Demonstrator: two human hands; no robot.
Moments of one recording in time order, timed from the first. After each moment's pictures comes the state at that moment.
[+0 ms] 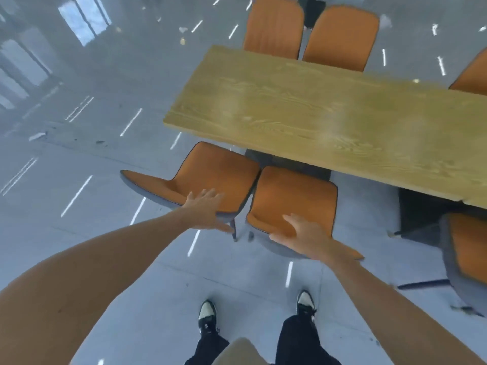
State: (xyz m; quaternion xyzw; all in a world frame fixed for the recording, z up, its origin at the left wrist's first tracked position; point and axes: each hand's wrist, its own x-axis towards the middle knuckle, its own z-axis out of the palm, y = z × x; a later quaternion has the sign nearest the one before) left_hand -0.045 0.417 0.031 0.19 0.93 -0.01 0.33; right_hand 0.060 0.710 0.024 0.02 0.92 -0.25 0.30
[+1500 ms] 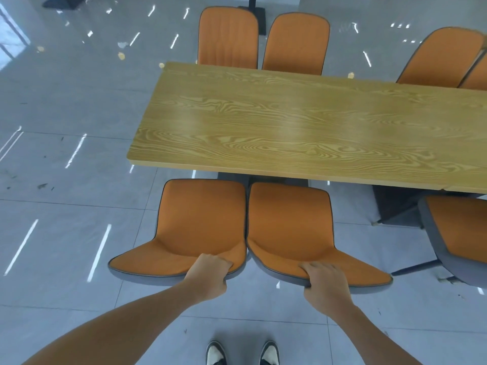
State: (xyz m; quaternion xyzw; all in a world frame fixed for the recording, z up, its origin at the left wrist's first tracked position) left_hand -0.066 0.394 -0.043 0.39 0.88 0.02 0.25; right_hand 0.078 0.670 -0.044 0.13 0.98 -0.08 0.14
